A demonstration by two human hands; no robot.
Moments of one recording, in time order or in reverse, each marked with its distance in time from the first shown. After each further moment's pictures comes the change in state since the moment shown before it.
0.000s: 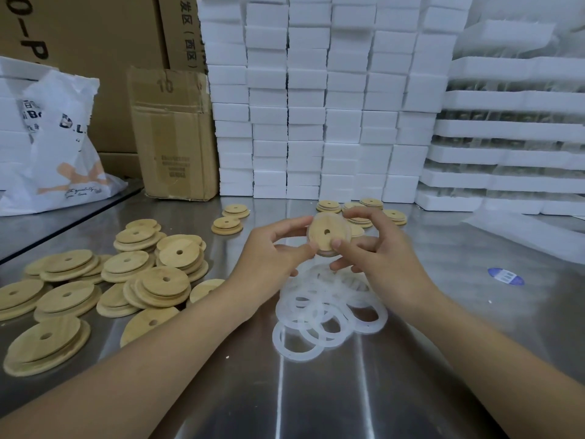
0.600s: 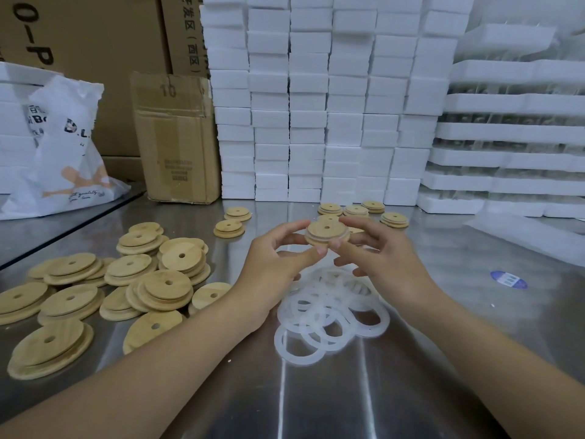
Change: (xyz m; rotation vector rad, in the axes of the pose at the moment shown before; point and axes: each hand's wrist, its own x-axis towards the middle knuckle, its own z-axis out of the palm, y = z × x) left_hand -0.008 0.003 0.007 -0.110 0.041 -0.071; right_hand 0.003 -0.001 -0.001 0.026 0.020 0.035
